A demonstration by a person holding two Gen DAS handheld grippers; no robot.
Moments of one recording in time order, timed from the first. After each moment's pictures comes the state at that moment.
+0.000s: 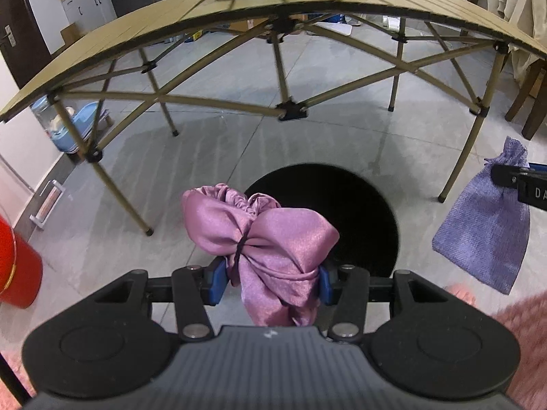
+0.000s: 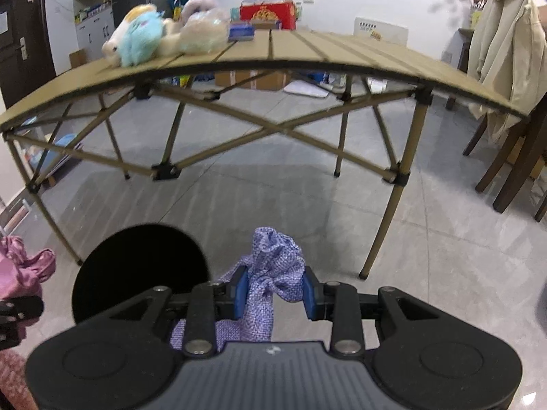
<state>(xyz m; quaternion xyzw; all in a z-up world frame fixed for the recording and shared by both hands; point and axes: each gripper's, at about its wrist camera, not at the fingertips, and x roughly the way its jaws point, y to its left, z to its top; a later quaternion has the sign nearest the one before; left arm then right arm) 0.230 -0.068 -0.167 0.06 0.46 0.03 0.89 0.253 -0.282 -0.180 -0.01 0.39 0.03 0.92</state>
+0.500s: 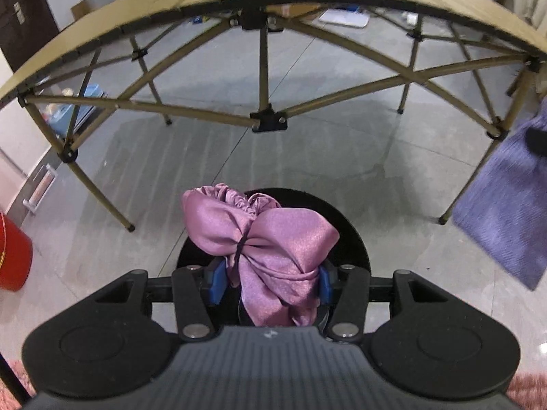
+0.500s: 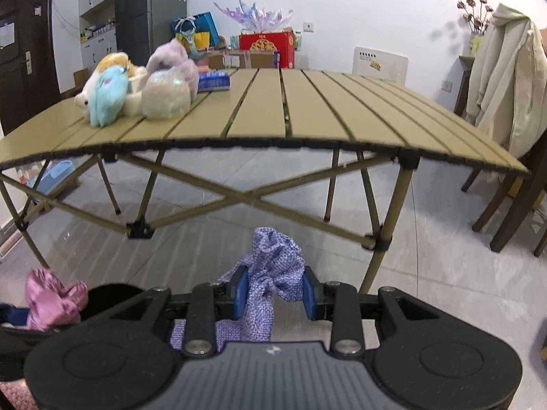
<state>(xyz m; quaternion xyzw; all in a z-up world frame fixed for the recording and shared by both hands) 0.304 -0.116 -0.186 0.03 0.49 0.07 0.87 0.317 -0.323 -0.144 -0.02 0.35 0.04 0.94</state>
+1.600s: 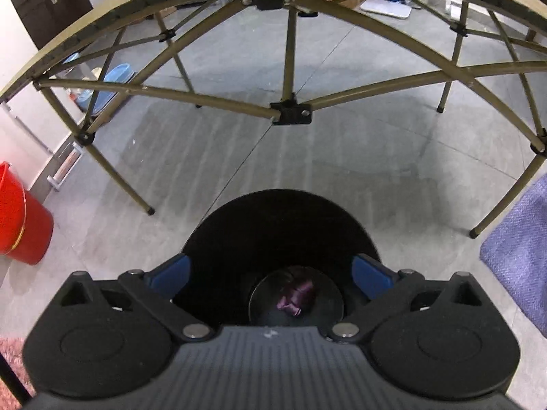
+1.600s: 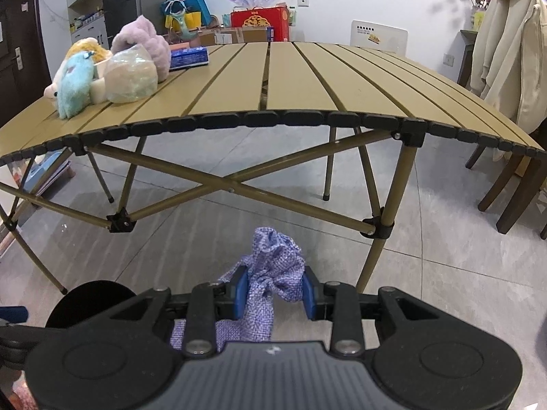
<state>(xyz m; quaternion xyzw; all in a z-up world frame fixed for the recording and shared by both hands) 0.334 -0.130 -0.205 0.02 0.51 0.14 0.85 0.355 -0.341 -0.166 0.00 0.39 0.04 0.92</state>
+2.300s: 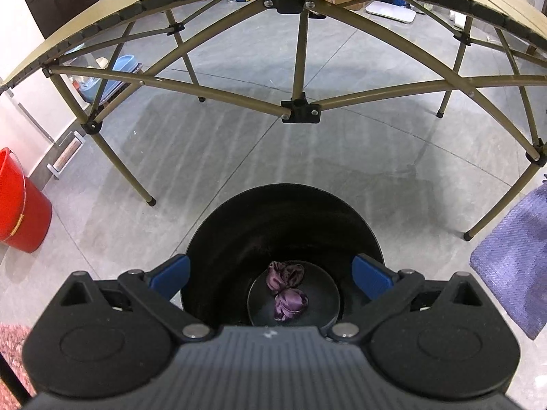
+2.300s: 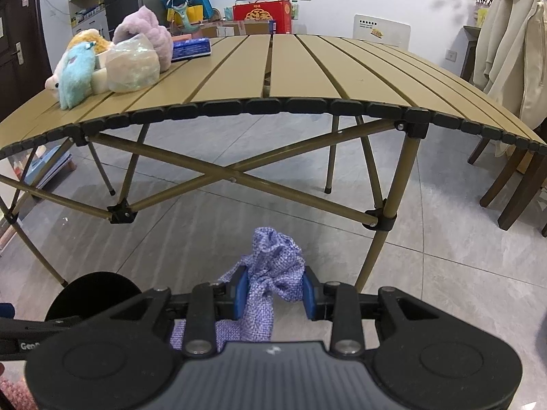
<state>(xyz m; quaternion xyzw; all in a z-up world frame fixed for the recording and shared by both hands) 0.322 -0.119 -0.192 0.00 0.51 0.14 0.85 0.354 -0.341 -0.170 0.00 0.40 0.04 0.91</state>
